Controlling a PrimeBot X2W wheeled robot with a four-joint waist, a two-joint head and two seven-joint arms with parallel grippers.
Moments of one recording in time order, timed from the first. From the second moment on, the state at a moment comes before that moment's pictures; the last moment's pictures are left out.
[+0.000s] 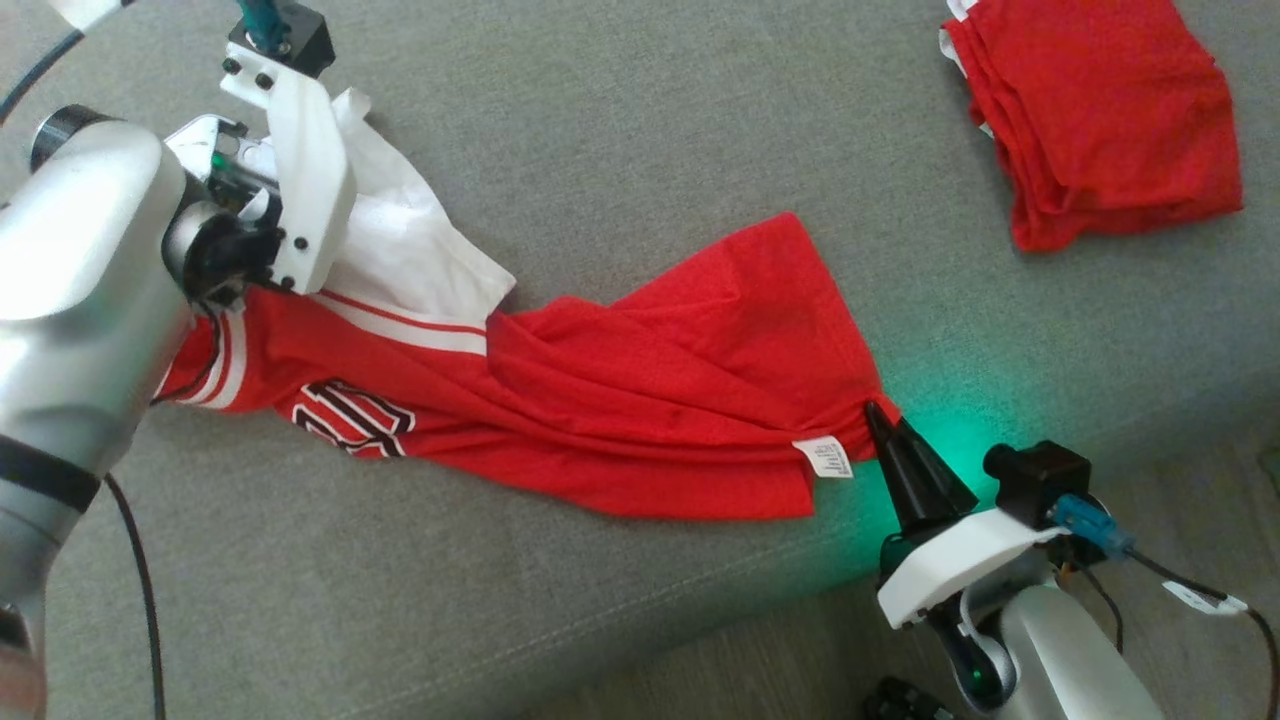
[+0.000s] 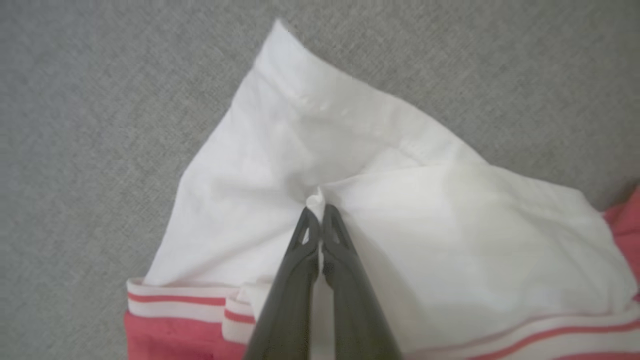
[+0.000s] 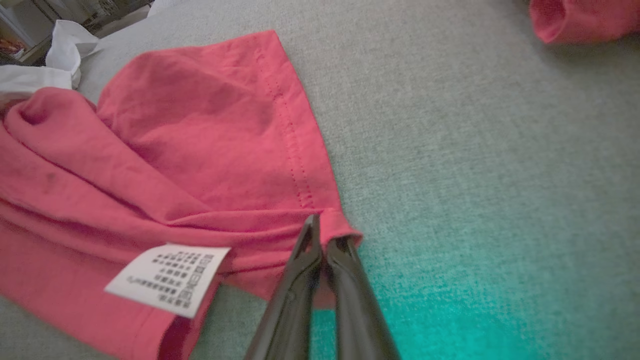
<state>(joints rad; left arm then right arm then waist) -1.11 0.45 -0.97 0.69 -0.80 -0.13 0.82 -0.20 -0.04 0.16 0.47 0.25 0.13 -0.26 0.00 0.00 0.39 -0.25</state>
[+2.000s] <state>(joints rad) -1.54 0.54 -0.63 0.36 -0.35 0.09 -0.26 -1.46 -0.12 -0.16 0.72 -0.35 0.13 -0.26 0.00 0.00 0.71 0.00</state>
